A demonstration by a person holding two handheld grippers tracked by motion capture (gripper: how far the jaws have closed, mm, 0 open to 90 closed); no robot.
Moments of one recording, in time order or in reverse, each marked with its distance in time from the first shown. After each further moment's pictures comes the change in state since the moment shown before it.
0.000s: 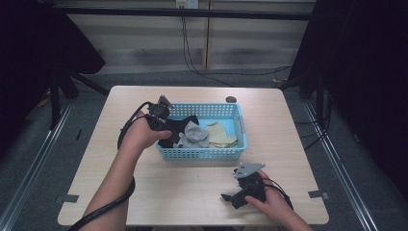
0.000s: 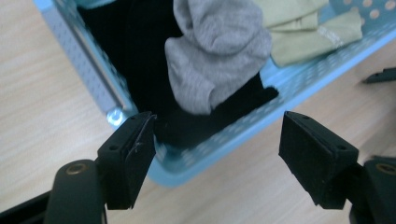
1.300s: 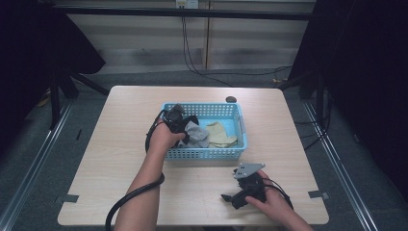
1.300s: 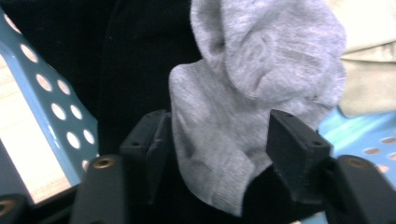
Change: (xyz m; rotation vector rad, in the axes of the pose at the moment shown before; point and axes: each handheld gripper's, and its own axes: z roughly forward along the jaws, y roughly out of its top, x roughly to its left) left arm 0.012 0.017 0.093 0.038 0.042 -0.087; right arm 0.000 0.000 0.000 -0.009 -0.005 -0.014
